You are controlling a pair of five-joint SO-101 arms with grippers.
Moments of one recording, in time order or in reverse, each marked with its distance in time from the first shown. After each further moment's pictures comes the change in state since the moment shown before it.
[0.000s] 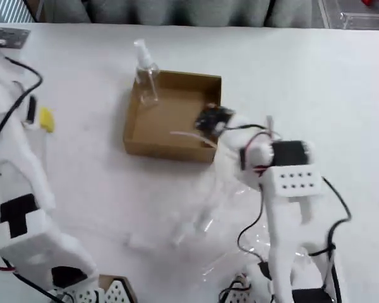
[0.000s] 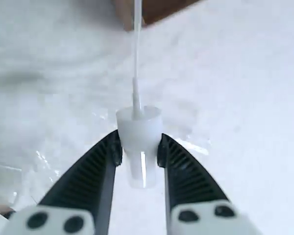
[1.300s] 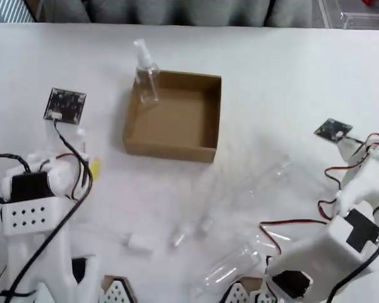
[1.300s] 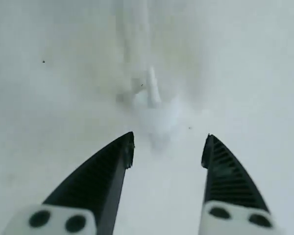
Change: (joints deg) left arm 12.1 -60.8 73.8 -31.2 6.4; right arm 42.9 45.0 -23.0 -7.7 28.6
